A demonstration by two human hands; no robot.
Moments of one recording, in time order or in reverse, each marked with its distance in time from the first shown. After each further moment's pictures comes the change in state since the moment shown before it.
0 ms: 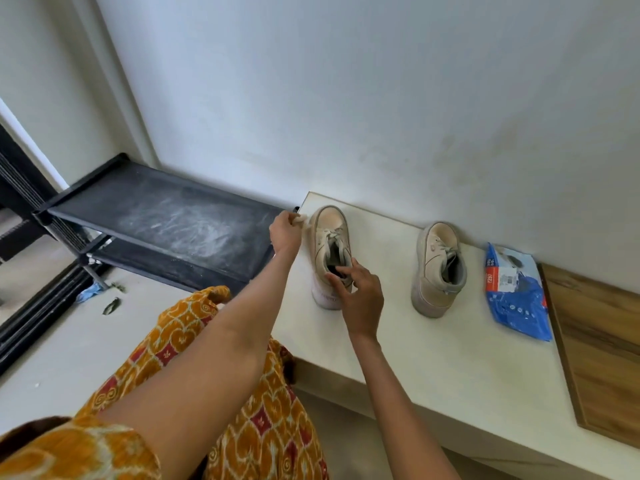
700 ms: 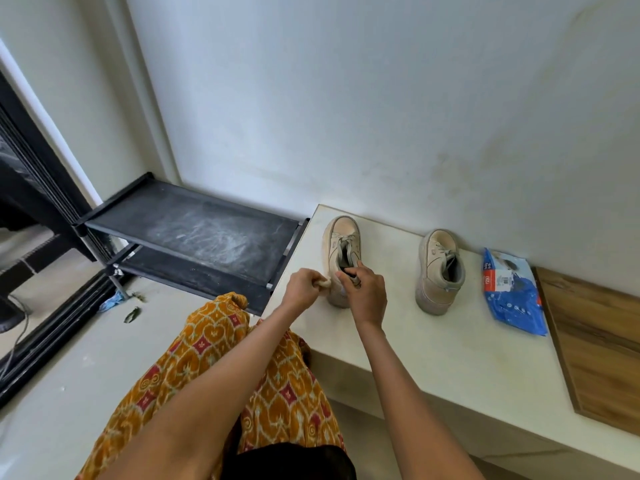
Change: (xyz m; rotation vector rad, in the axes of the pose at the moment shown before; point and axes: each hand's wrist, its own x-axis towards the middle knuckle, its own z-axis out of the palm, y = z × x) left_hand -0.093 -0.040 -0.045 0.276 -0.413 0.260; right_hand -0.002 -0.022 -0.003 -0.079 -0.098 0.134
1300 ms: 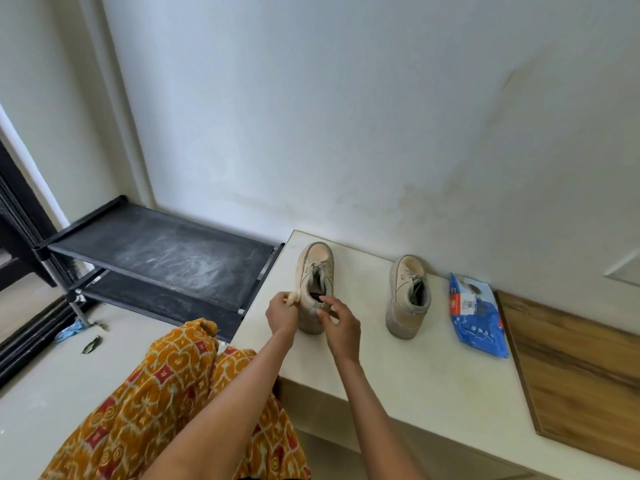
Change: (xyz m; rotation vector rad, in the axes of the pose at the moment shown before) left_hand -0.002 0.026 0.032 -0.532 0.336 -0.407; right_hand -0.014 0.015 -0.012 0.342 -0.098 0.083
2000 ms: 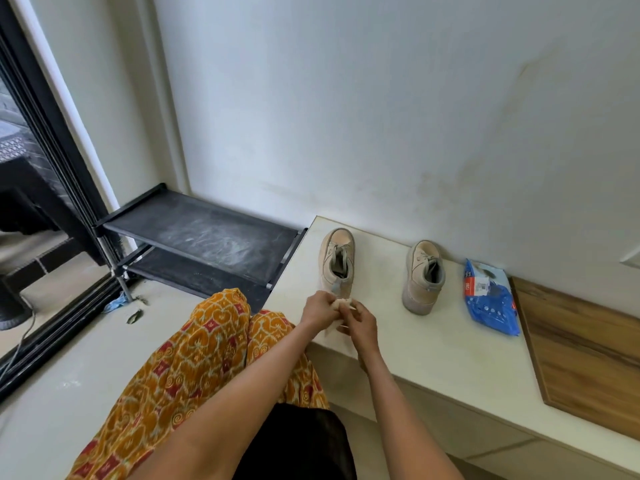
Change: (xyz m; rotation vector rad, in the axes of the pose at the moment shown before) left_hand -0.073 0.004 -0.033 0.458 -0.416 0.261; right_hand -0.053 0.016 -0.011 0.381 -0.147 0.266
